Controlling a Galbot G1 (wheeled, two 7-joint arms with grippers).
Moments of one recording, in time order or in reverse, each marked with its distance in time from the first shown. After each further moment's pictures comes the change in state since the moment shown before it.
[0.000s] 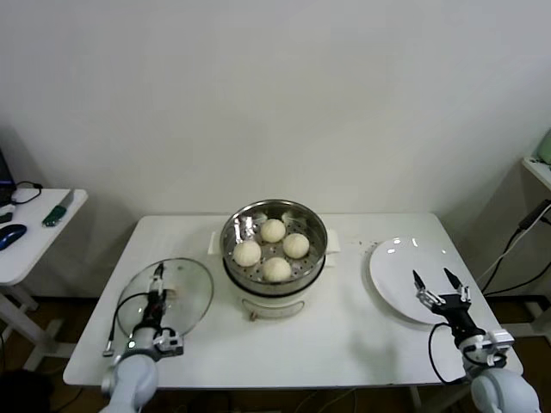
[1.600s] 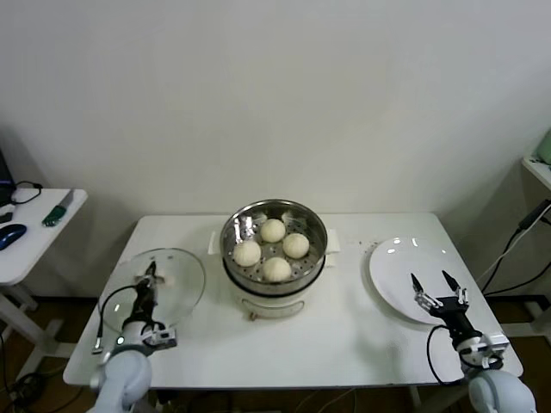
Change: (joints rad) left arm 0.046 0.067 0.024 -0.144 -0.136 0.086 0.004; right arm 0.021 0.020 0.000 -0.043 -0.054 0.022 -0.025
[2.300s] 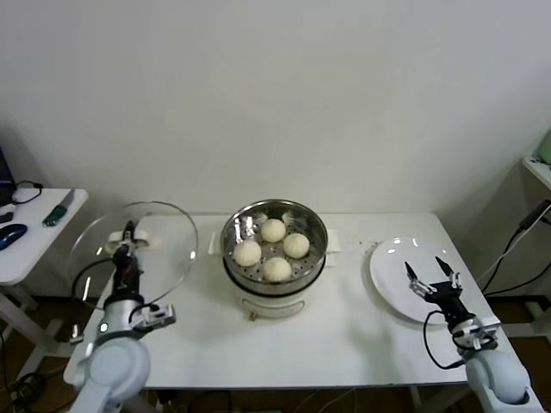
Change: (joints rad) left arm 0.043 0.203 0.143 -0.425 -0.082 0.403 0.088; right arm 0.094 -0.061 -0.069 -0.046 -0.031 -0.010 0.008
